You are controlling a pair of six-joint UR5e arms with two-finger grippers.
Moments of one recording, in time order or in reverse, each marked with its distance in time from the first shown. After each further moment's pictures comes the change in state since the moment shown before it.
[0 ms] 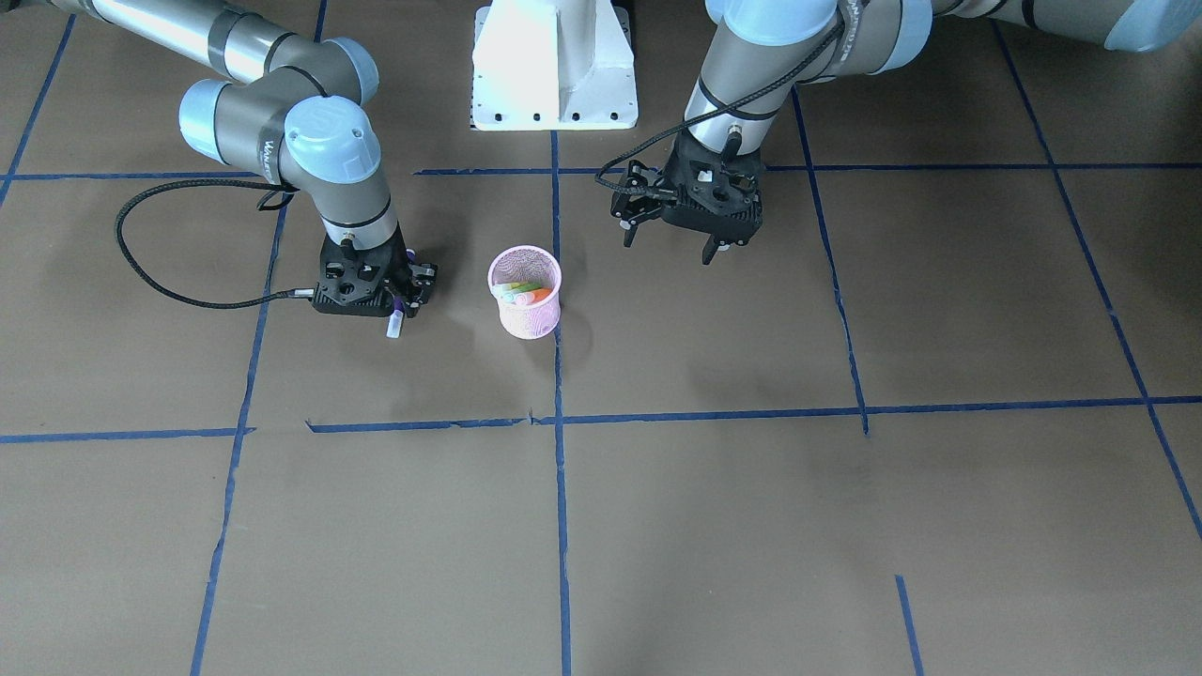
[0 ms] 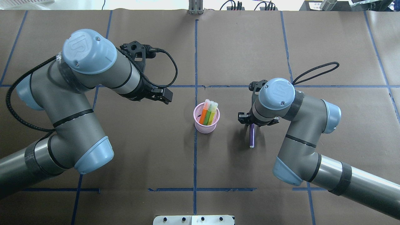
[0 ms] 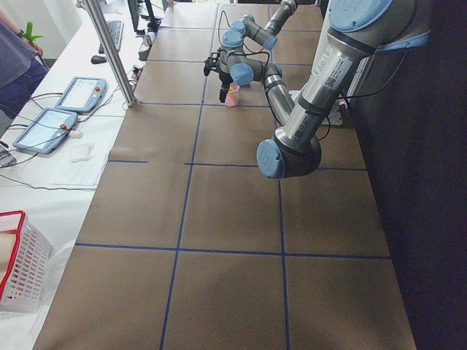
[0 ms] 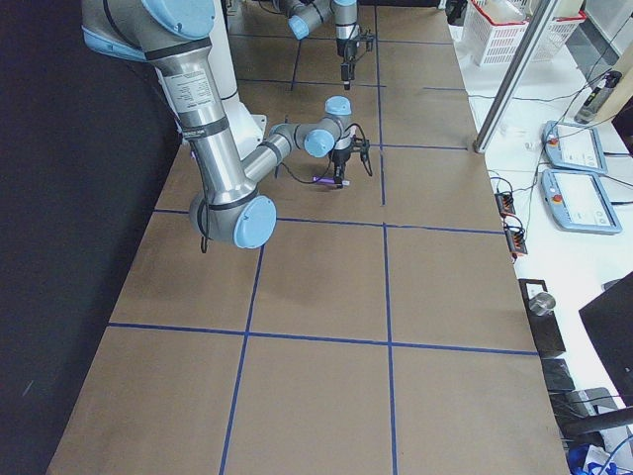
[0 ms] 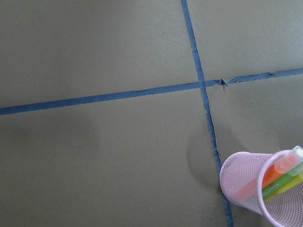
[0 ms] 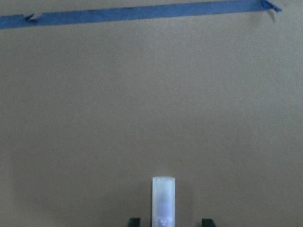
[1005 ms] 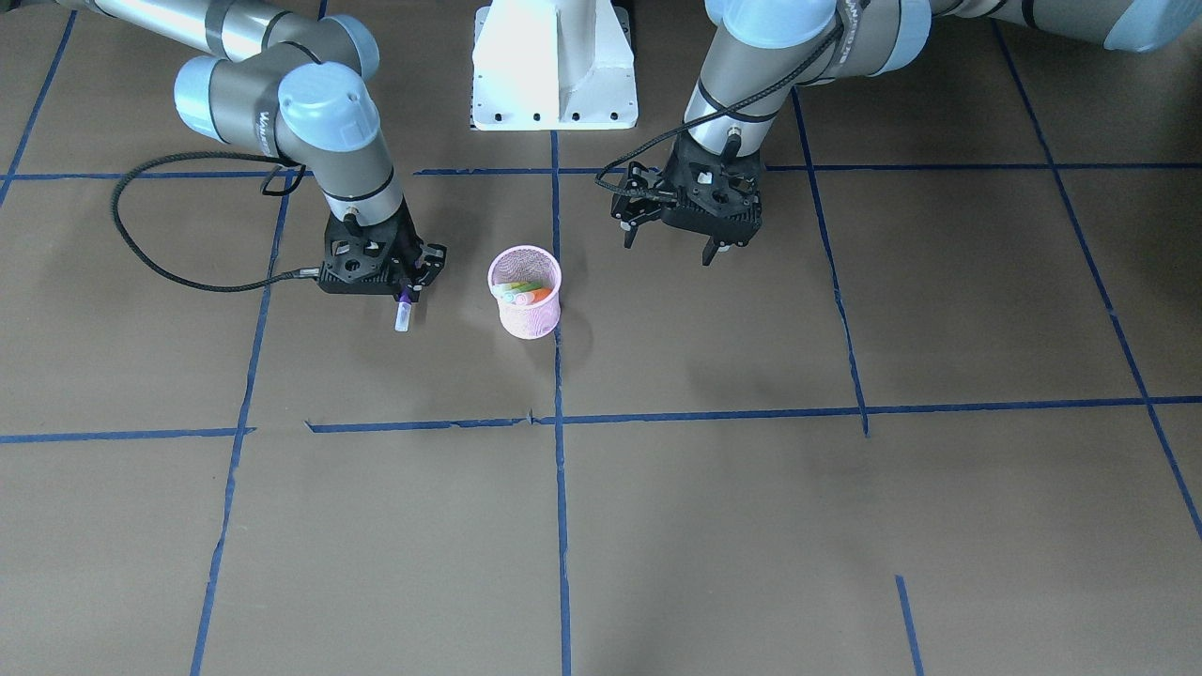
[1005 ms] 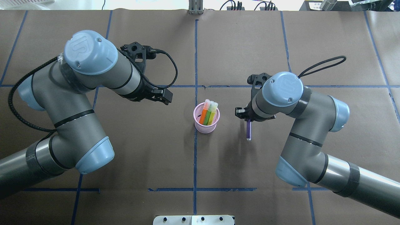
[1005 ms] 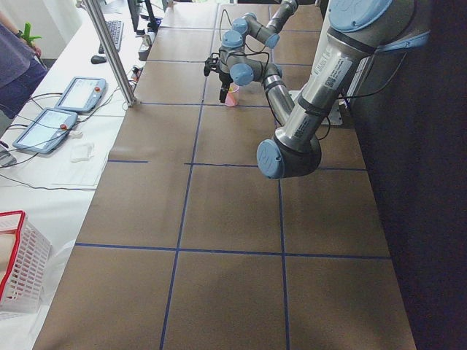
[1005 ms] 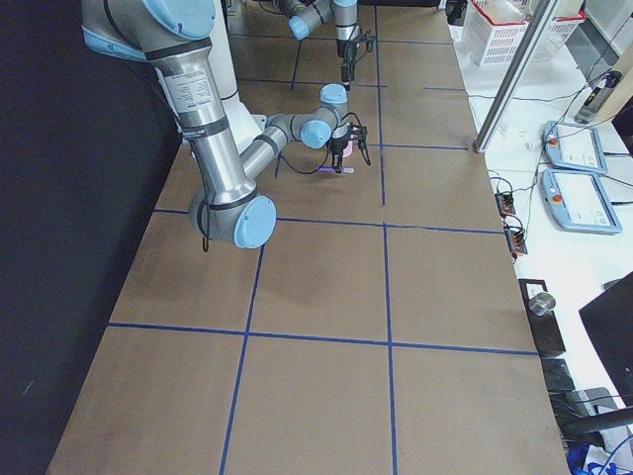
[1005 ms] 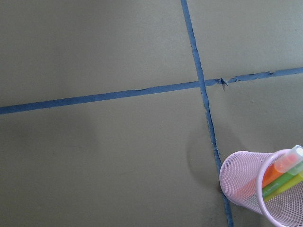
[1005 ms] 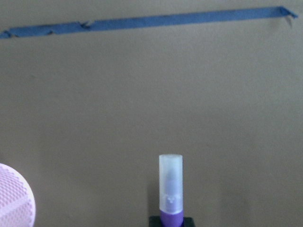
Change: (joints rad) left arm 0.005 0.001 0.012 -0.001 0.003 0.005; right arm 0.024 0.001 0.127 -0.005 -0.046 0.023
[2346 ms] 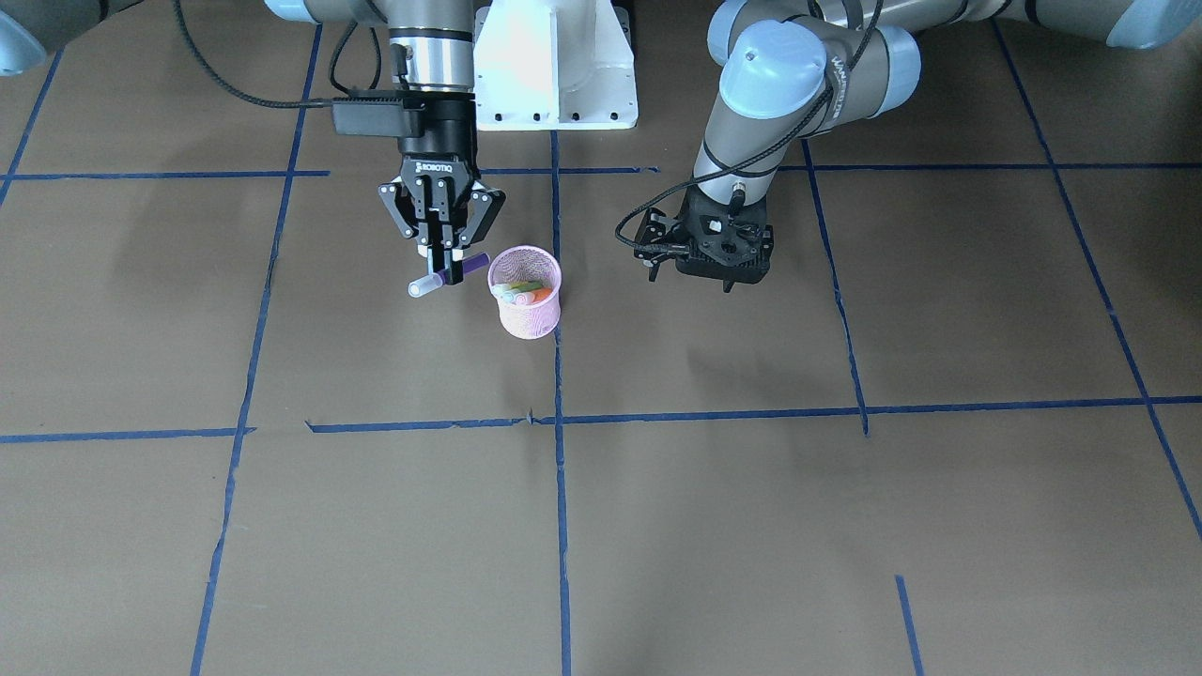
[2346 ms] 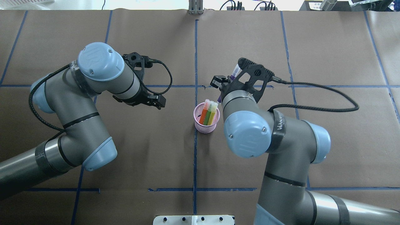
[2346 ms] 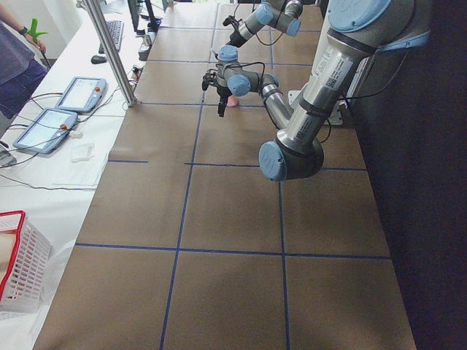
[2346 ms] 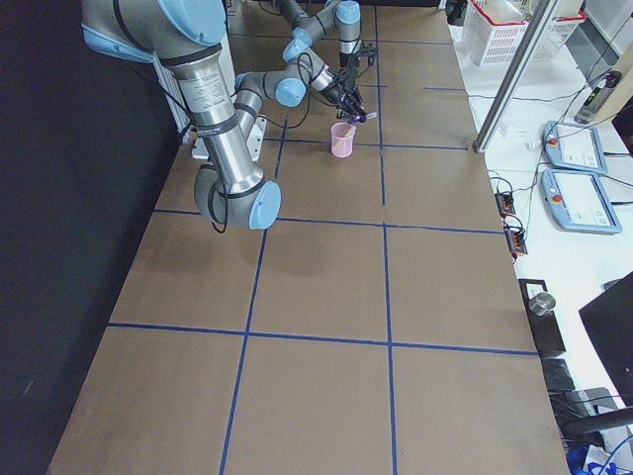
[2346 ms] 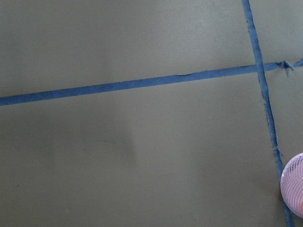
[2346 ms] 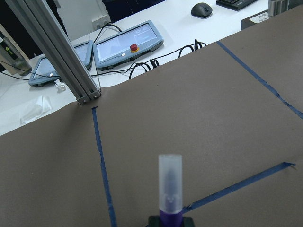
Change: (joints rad) left arm 0.009 0.022 0.087 -0.012 0.016 0.014; right arm -0.210 0.144 0.134 -0.174 -0.801 0.513
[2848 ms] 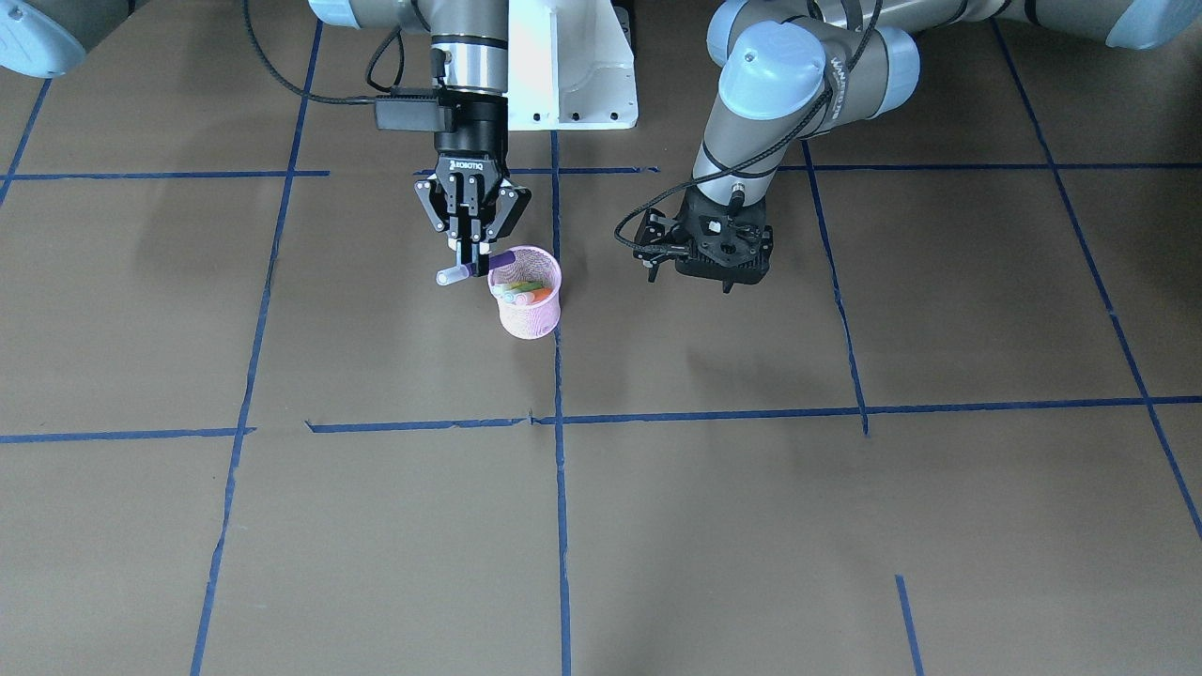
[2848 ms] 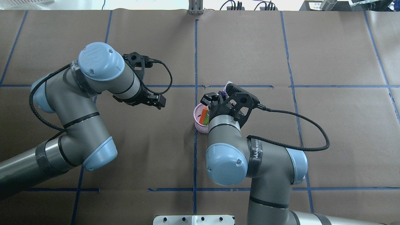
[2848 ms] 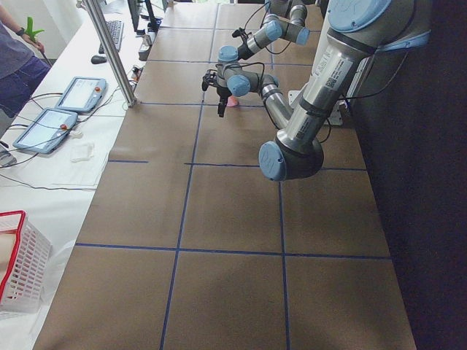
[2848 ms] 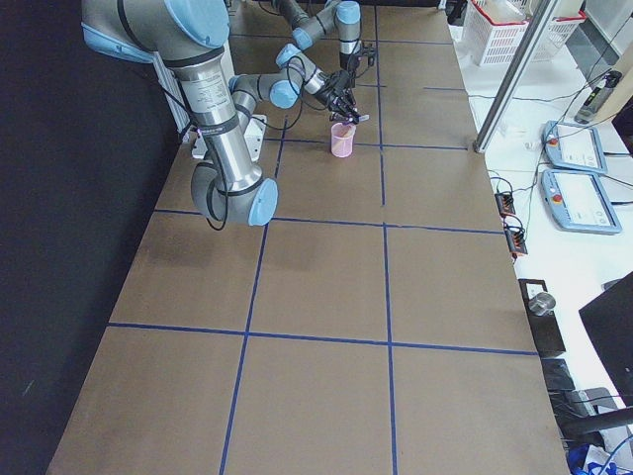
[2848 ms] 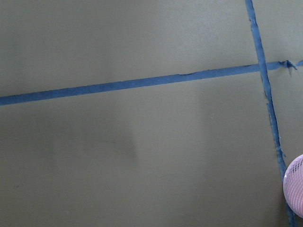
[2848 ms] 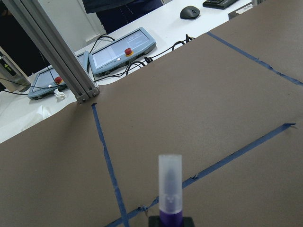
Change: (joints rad) left arm 0.000 0.001 0.002 0.000 0.000 -0.001; right arm -0.103 0.008 -0.062 -0.010 -0.139 0.129
